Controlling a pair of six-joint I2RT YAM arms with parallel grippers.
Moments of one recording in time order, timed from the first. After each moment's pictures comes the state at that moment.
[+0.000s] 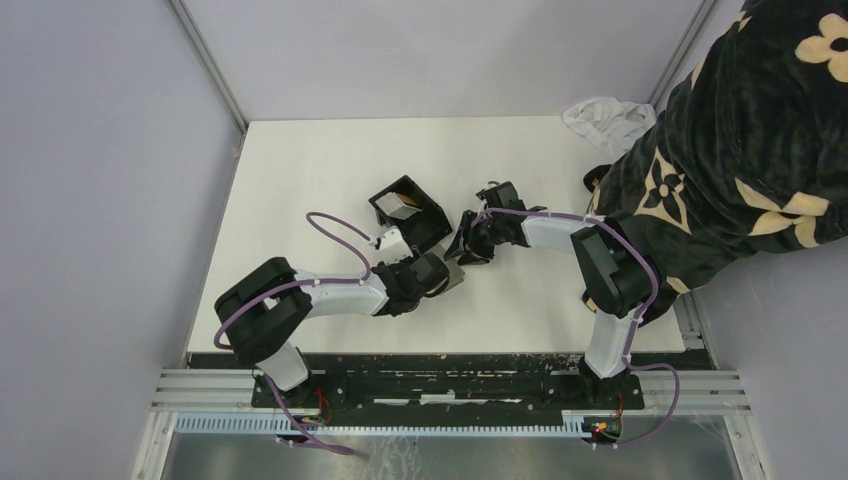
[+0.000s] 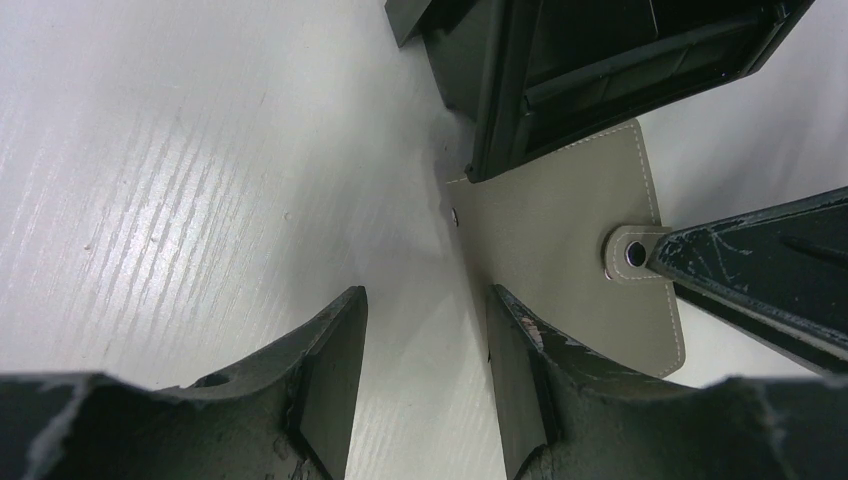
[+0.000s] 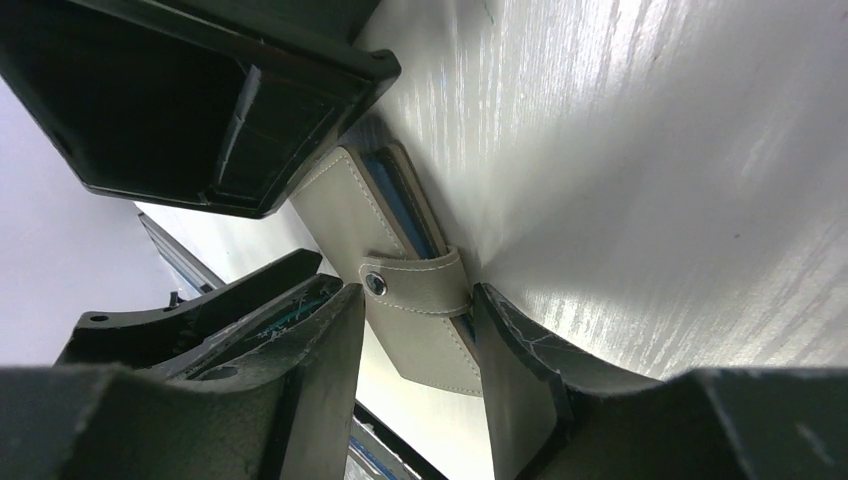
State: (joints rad) left arm -0.98 1.63 0.77 -0.19 -0.70 -1.26; right arm 0.48 1.87 1.05 -0.16 -0.49 0.76
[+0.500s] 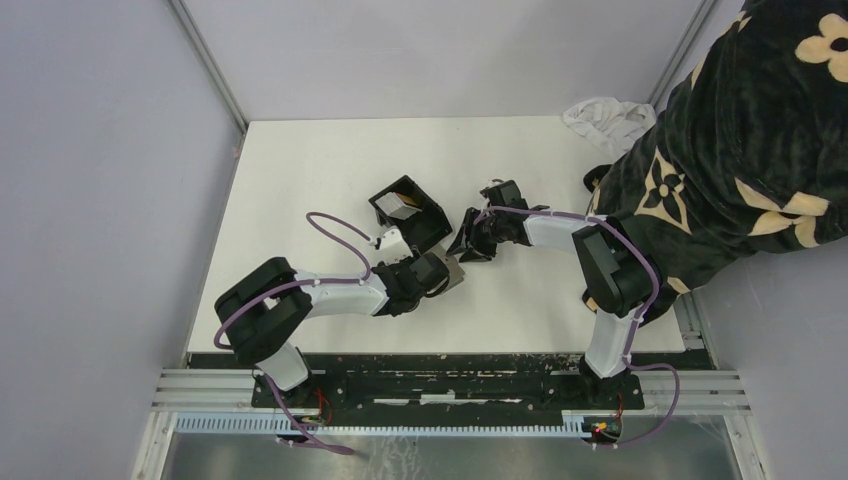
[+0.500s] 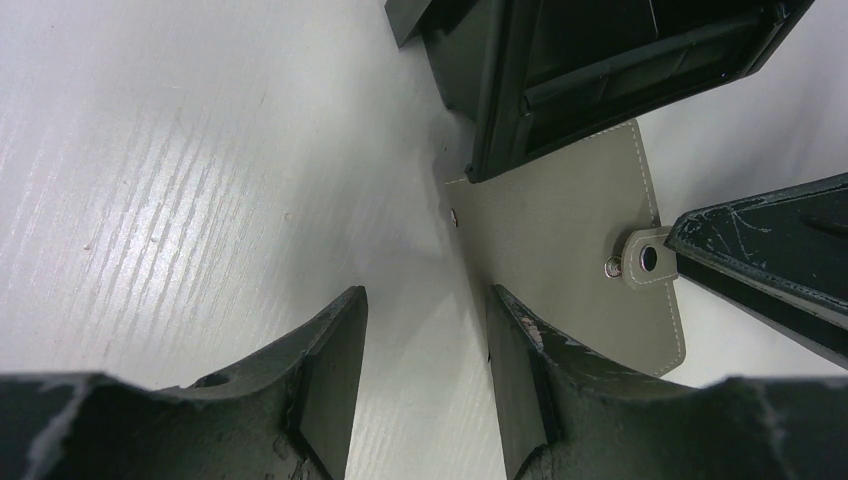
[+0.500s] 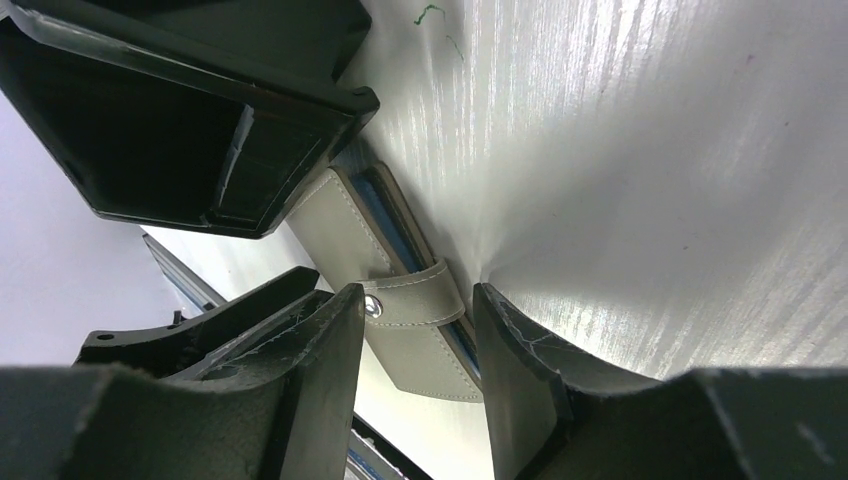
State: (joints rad) left arm -0.98 1.63 0.77 -0.19 -0.70 -1.26; right arm 0.46 1.87 1.05 -0.14 -0.47 0.78
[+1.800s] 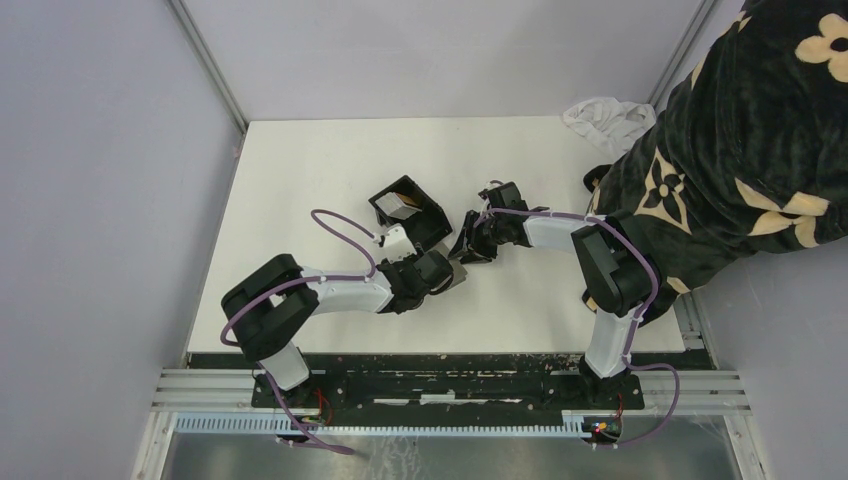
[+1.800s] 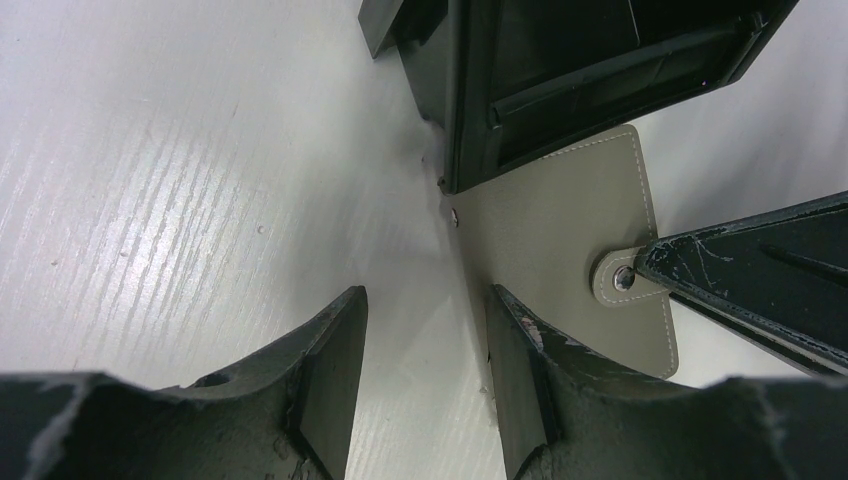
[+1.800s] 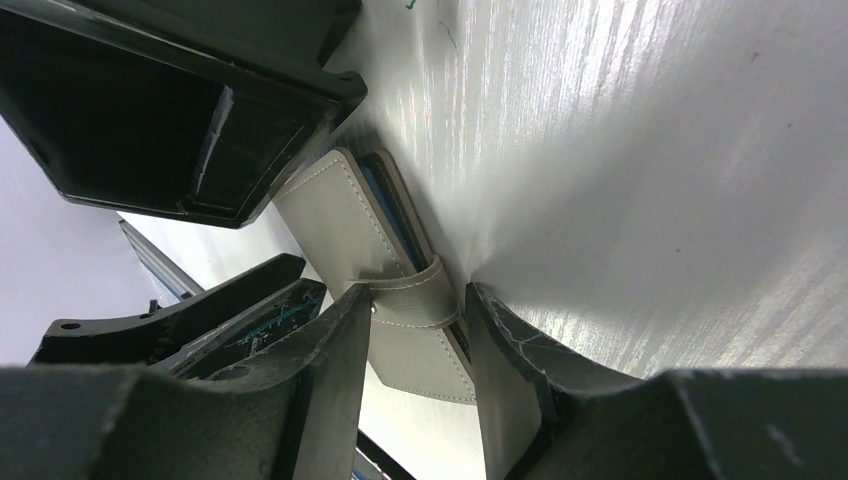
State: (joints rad) left arm -0.98 1.66 0.81 -0.18 -0.70 -1.26; right arm 0.46 1.88 1.03 -0.14 -0.47 0.72
